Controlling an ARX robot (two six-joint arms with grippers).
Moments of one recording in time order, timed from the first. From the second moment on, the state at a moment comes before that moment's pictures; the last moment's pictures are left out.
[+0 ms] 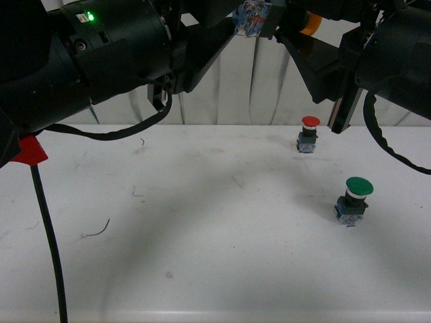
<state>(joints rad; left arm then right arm) -0.37 1.87 0.83 1.28 0.45 -1.09 0.27 1.87 0.80 1.29 -0.41 1.46</state>
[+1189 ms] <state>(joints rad) -0.22 0.47 0.52 0.00 0.40 0.05 0.19 1.84 0.83 1.28 -0.36 1.32</state>
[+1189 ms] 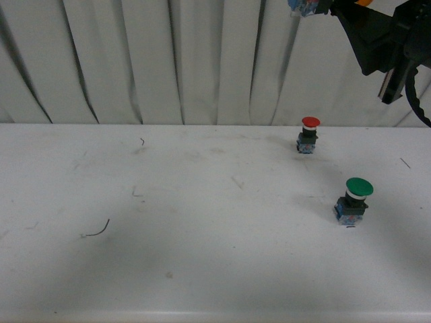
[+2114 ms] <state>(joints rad) 0.00 0.10 0.12 -0.03 0.00 0.00 0.20 1.83 0.83 1.28 -0.37 1.30</state>
